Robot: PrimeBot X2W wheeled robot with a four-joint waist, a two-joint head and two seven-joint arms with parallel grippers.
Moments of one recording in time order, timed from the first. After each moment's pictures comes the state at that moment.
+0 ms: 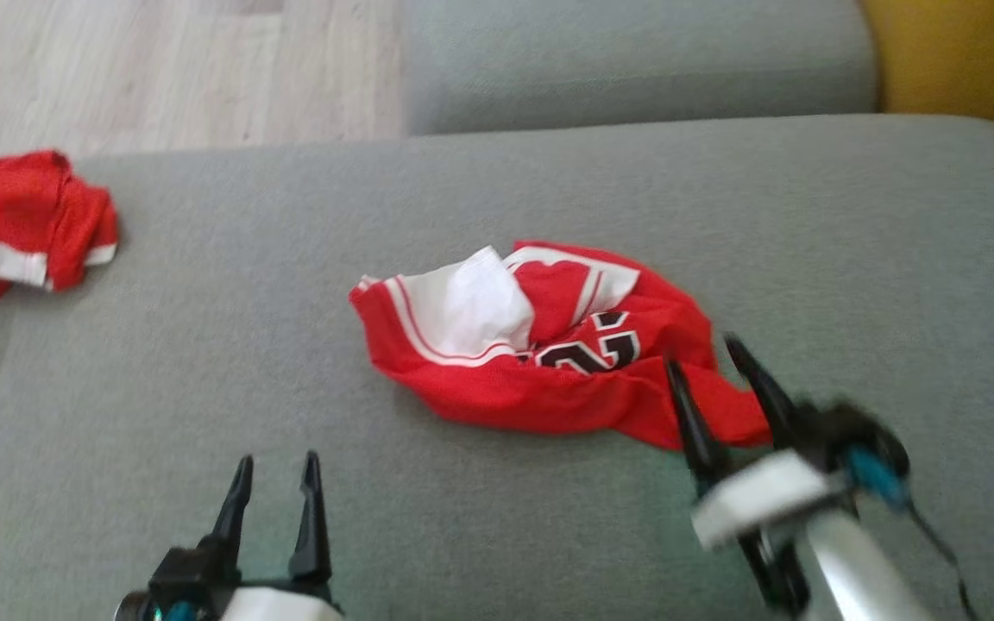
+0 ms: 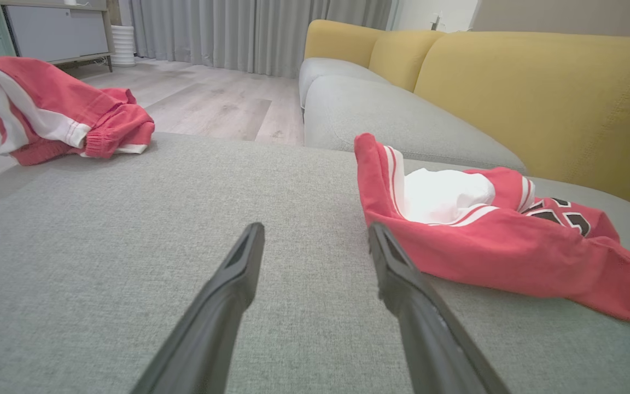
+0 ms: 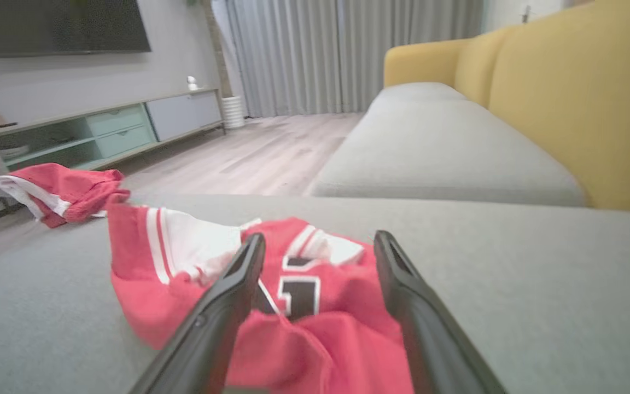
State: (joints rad) left arm 0.05 0.17 -0.34 0.24 -0.42 0.12 -0.25; right arm -0.11 -0.05 0.23 0.36 0.13 0.13 -0.22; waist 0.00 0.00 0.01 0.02
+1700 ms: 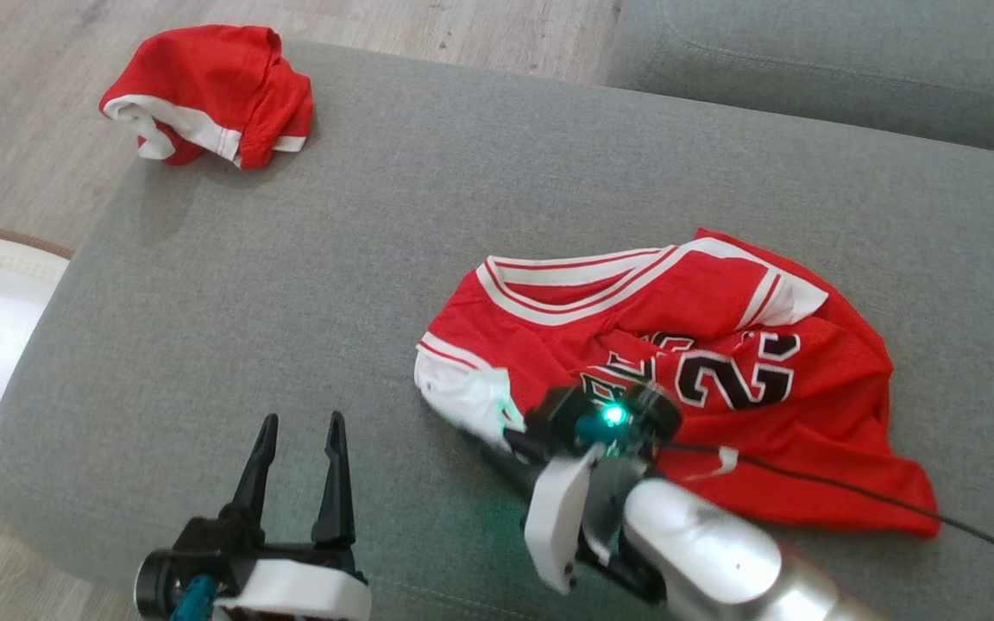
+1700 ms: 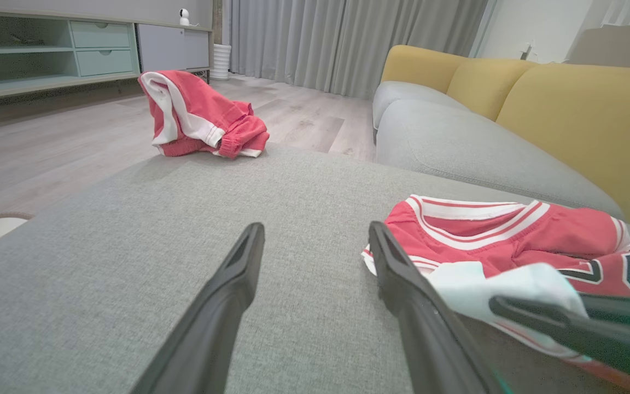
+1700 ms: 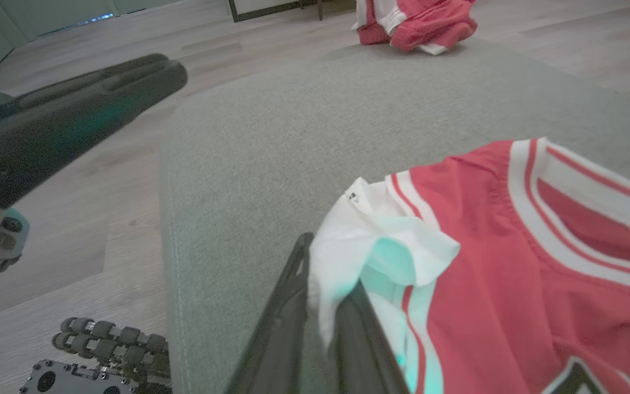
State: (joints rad) left arm 0.00 0.09 -0.28 0.24 -0.32 0.04 -0.25; right arm -0.52 -0.07 1.00 0.64 0.44 0.13 0.00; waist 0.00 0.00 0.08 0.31
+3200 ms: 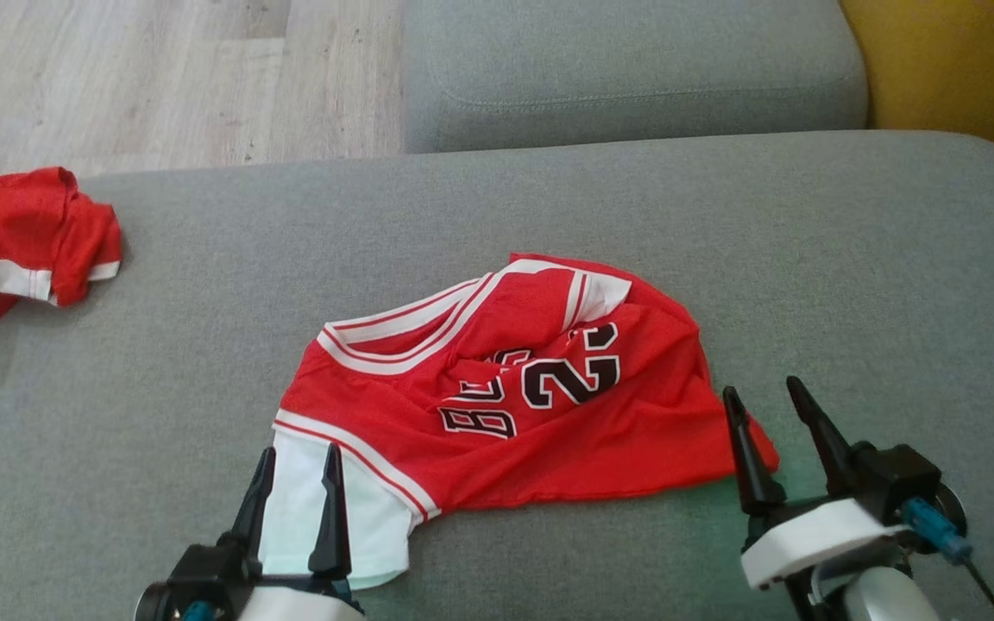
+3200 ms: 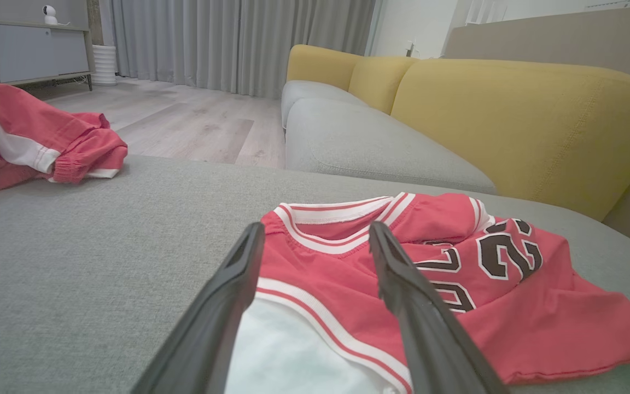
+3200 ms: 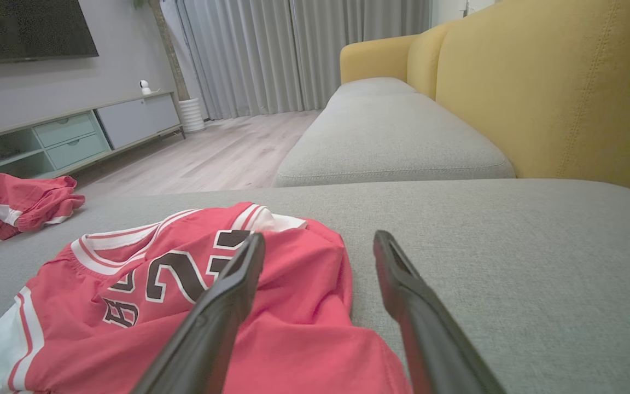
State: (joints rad) left arm 0.05 0.09 -0.28 0.25 -0.33 0.04 -0.25; right arm -0.02 -0.05 0.13 0.31 0.14 0.13 -0.21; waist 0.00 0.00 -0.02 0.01
